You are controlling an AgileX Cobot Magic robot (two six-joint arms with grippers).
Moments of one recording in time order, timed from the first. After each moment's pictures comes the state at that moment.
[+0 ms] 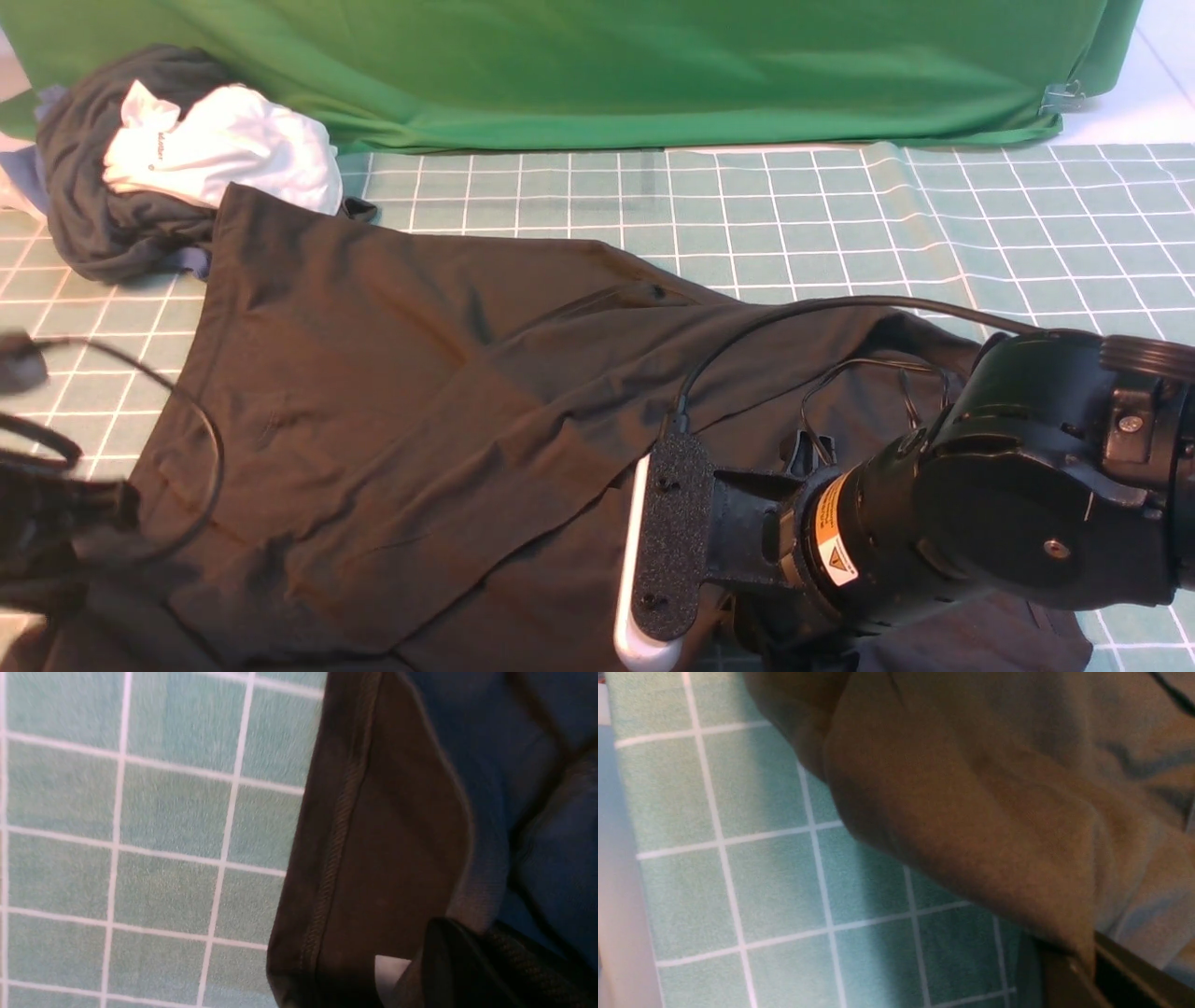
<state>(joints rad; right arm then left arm) 0.96 1.52 -0.96 0.08 0.72 -0.53 0.26 1.26 -0.79 -0.08 1.04 0.05</state>
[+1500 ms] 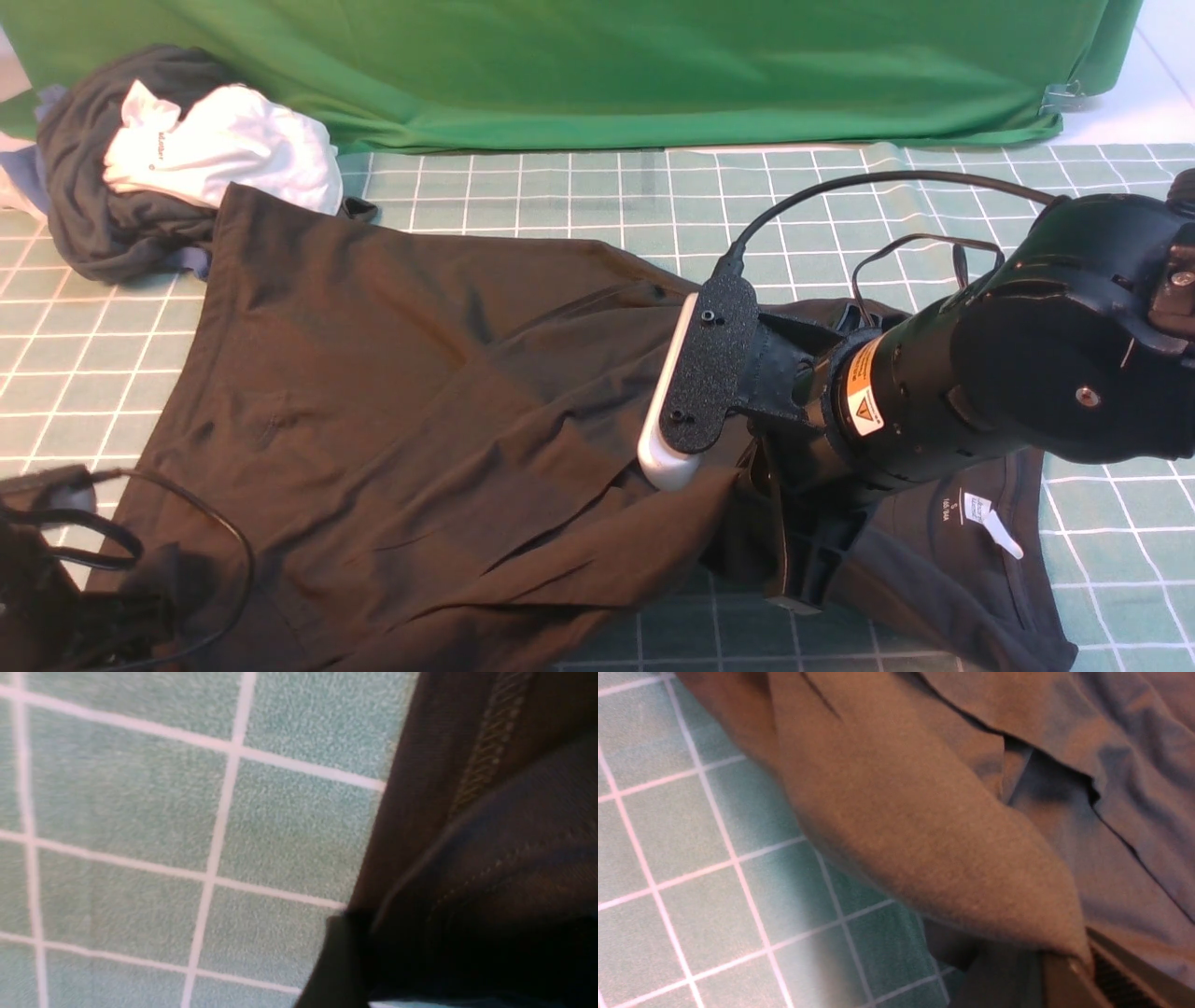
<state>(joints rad) 0.83 1.52 -1.06 0.03 0.71 -0.47 0.26 1.53 -0.63 -0.02 0.96 -0.03</state>
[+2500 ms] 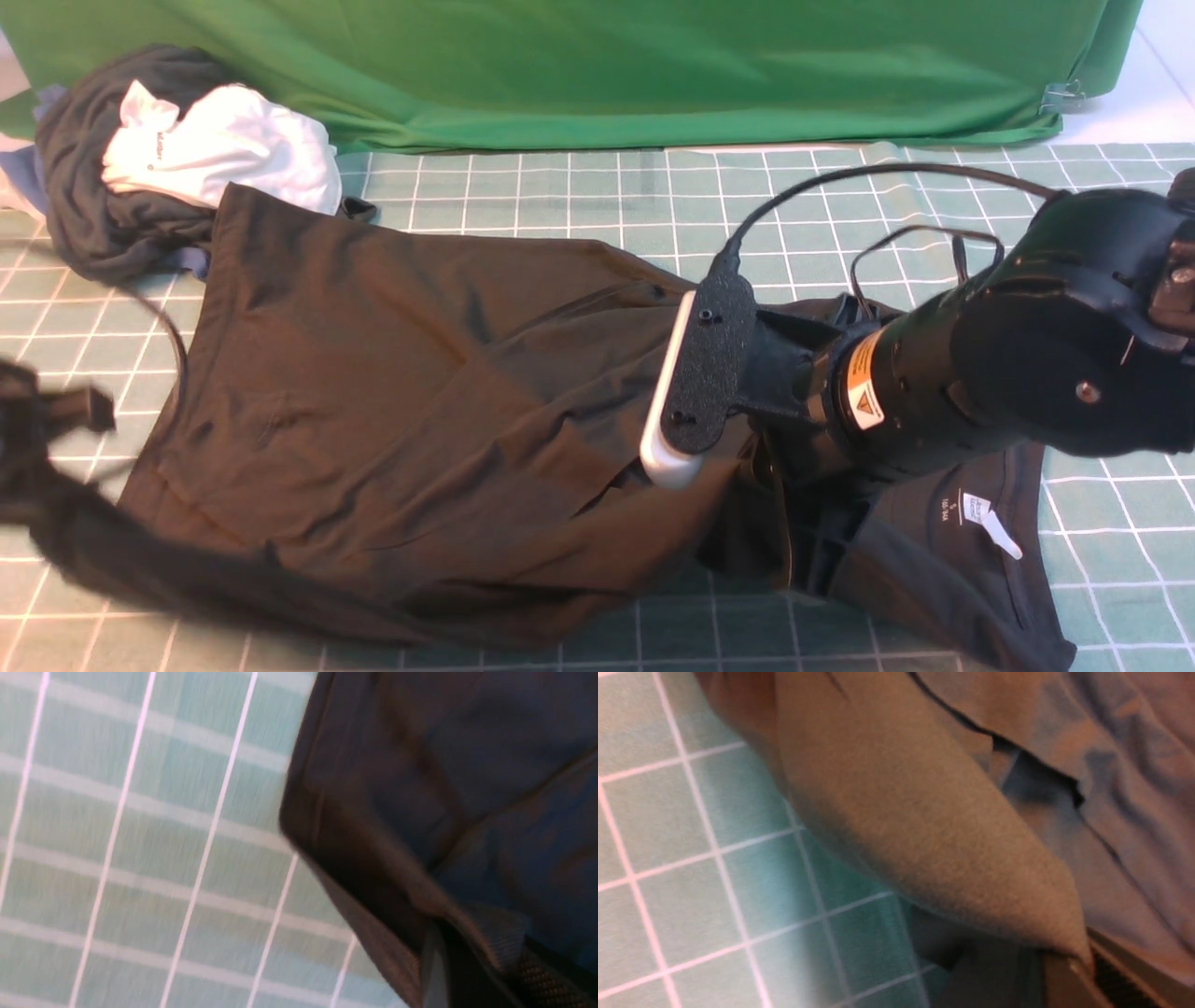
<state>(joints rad) 0.83 1.52 -1.08 -0.01 0.71 -0.50 0.26 1.19 -0.90 -0.14 1.03 -0.04</state>
